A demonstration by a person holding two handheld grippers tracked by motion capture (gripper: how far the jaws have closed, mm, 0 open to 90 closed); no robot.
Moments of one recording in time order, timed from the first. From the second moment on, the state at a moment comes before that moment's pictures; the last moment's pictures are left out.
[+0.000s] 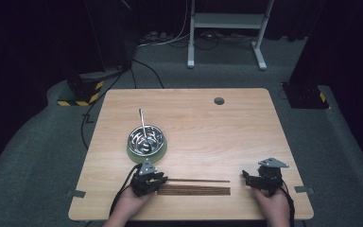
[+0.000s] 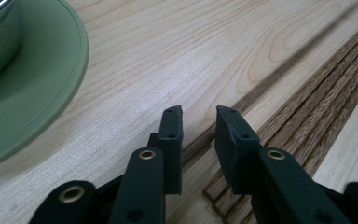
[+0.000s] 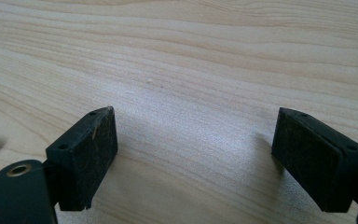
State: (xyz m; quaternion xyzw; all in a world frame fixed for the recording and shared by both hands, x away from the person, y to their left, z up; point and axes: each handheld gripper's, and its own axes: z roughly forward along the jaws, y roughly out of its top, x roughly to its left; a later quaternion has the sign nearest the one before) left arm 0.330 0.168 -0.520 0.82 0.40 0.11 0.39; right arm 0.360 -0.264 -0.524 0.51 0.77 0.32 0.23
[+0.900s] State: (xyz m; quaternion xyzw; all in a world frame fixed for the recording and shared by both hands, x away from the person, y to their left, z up) left arm 0.332 0.176 -0.521 0.82 0.40 0.12 0.39; right arm 0.360 -0.264 -0.524 0.51 0.77 0.32 0.22
